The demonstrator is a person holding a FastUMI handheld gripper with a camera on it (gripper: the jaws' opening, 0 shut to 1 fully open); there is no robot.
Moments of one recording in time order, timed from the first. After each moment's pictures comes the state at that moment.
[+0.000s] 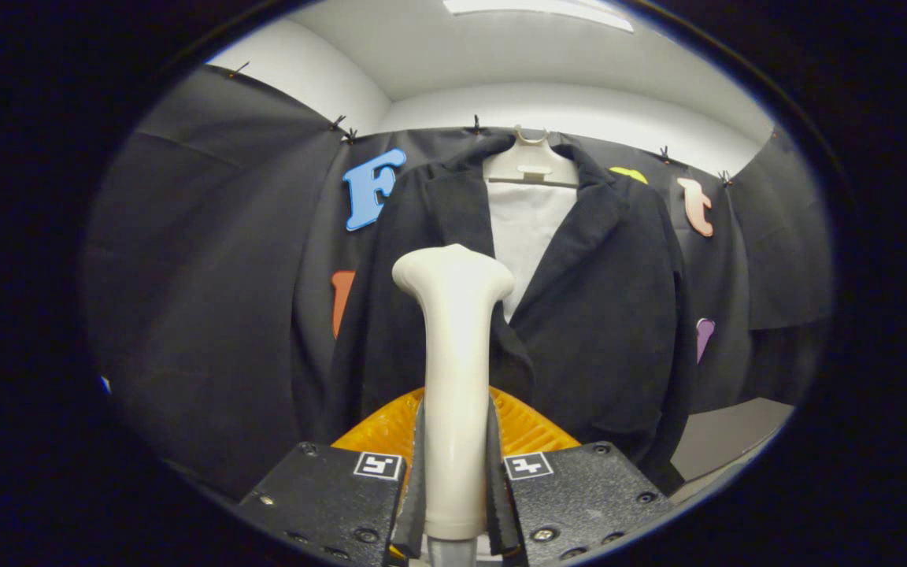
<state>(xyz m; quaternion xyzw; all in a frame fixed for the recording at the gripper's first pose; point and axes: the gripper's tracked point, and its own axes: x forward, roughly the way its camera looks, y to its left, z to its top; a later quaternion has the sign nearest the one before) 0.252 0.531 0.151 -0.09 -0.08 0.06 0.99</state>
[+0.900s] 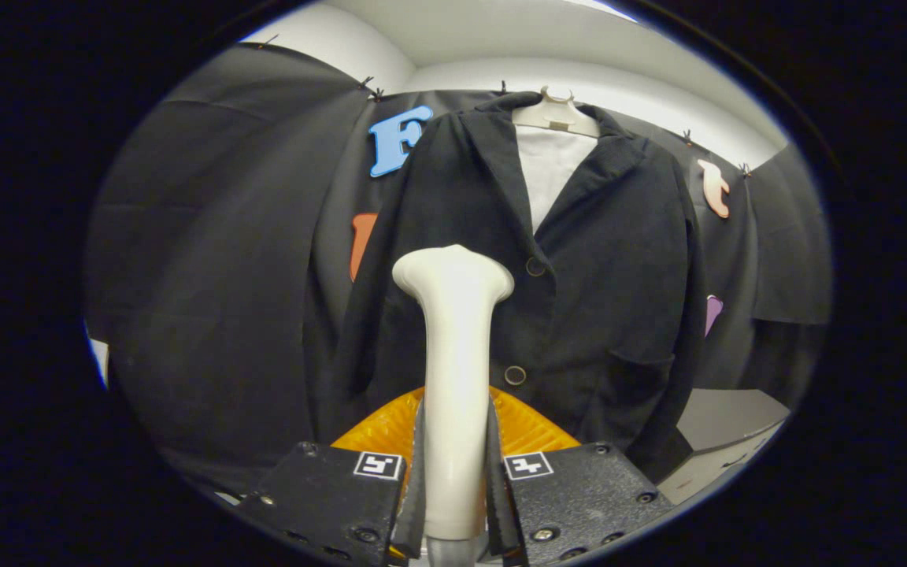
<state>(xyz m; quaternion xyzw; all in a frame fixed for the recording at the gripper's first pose) 0.225 0.523 0.064 -0.13 0.00 0.07 0.99</state>
